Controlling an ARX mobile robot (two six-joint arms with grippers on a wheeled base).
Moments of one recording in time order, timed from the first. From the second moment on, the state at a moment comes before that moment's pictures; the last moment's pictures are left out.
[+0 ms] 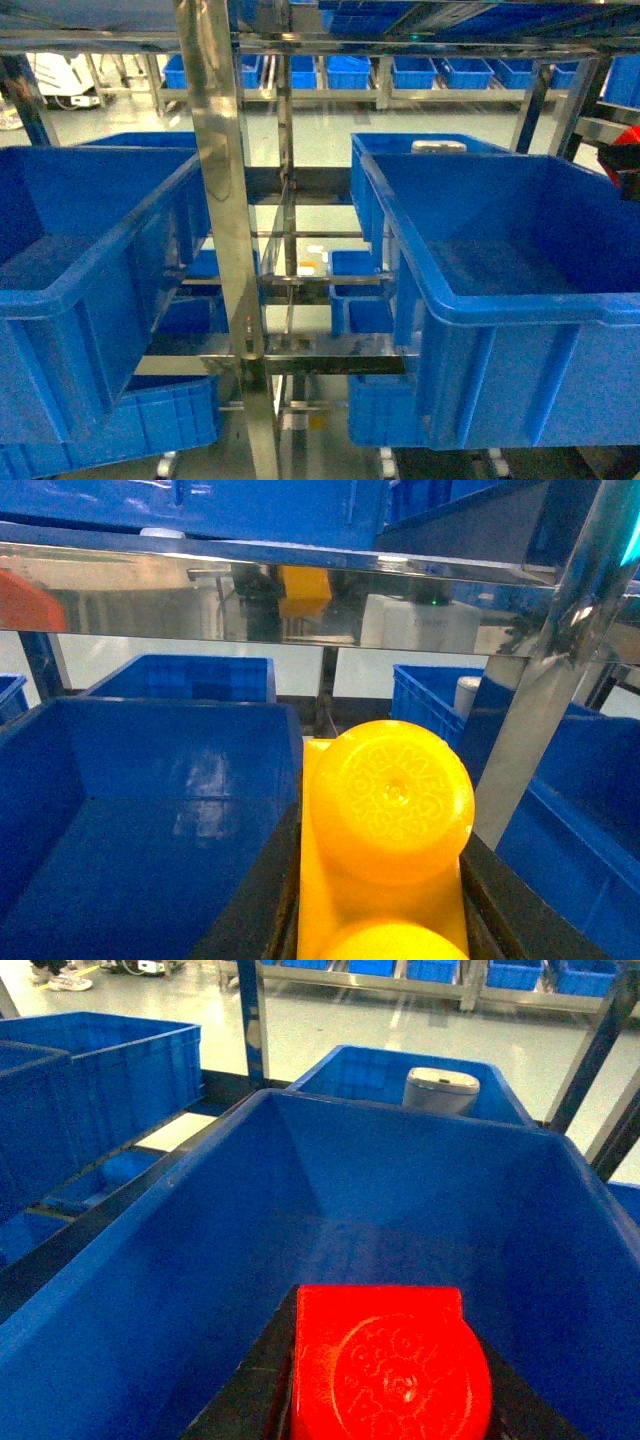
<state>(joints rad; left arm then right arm) -0.03 0.98 0.44 0.51 0.03 -0.08 -0.04 1.81 0.82 0.75 -0.30 -0.09</state>
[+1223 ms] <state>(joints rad) -0.03 0.98 0.44 0.51 0.03 -0.08 -0.08 2.15 1.14 0.67 -0.36 -0.02</state>
